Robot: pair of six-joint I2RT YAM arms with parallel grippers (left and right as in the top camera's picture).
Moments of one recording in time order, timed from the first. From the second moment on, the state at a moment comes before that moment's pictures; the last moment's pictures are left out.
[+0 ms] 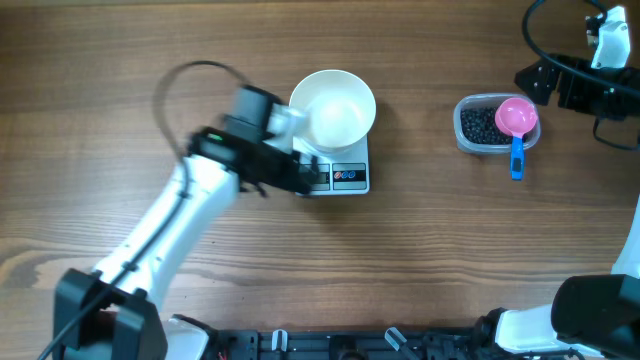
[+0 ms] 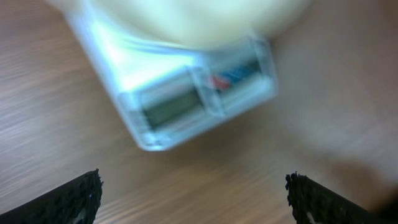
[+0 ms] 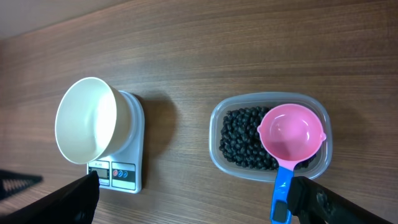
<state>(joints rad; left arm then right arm) -0.44 1.53 1.14 -0.79 0.26 -0.08 -0.37 1.64 1.75 -1.21 -0.54 -0.18</state>
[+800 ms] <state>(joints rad) -0.81 1.78 1.14 -0.60 0.05 0.11 -0.37 1.64 1.75 -1.21 -0.54 -0.18</state>
